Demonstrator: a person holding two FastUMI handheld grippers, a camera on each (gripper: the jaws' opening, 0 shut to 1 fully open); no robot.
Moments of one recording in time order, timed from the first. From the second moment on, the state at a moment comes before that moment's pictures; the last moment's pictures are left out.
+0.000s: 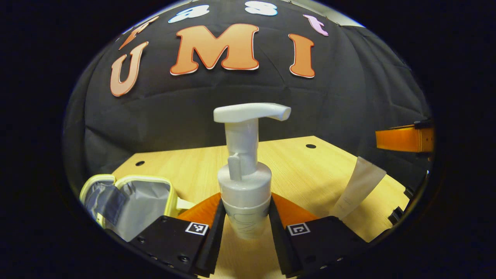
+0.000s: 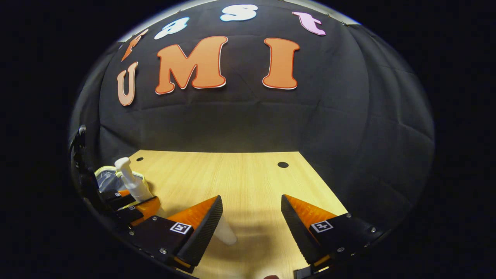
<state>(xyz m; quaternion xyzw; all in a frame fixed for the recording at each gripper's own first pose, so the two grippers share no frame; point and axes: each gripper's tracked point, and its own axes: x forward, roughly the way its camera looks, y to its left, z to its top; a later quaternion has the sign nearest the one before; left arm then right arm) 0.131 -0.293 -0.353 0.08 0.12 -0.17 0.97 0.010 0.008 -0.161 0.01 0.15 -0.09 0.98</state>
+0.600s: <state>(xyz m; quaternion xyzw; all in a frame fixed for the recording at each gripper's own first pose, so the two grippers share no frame) 0.088 -0.184 -0.287 0.07 0.15 -0.15 0.97 0.019 0.050 -0.258 0.01 0.22 -0.08 0.97</state>
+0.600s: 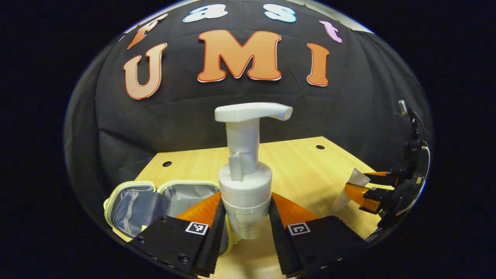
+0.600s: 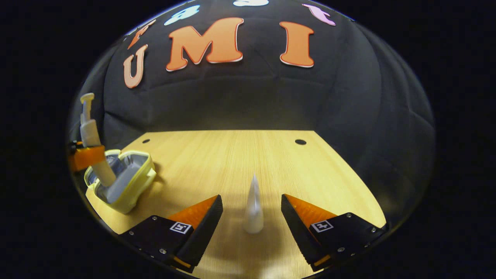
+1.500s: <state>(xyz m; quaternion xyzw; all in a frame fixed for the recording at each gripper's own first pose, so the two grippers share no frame) 0.094 -0.145 -0.322 0.06 0.19 -0.14 0.97 0.022 0.057 -0.314 0.01 0.26 -0.06 0.96</state>
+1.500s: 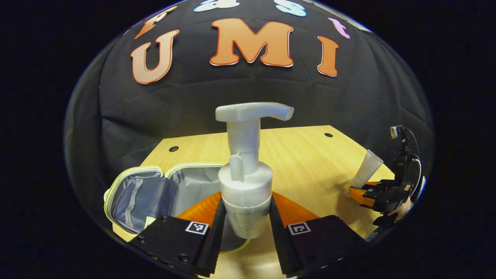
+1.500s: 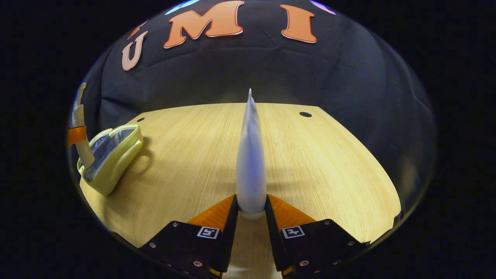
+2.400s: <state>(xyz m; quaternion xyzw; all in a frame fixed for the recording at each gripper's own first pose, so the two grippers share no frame) 0.144 0.005 -0.413 0.14 0.52 -0.18 0.82 0.010 0.143 -0.225 0.08 0.24 -0.04 0.97</state>
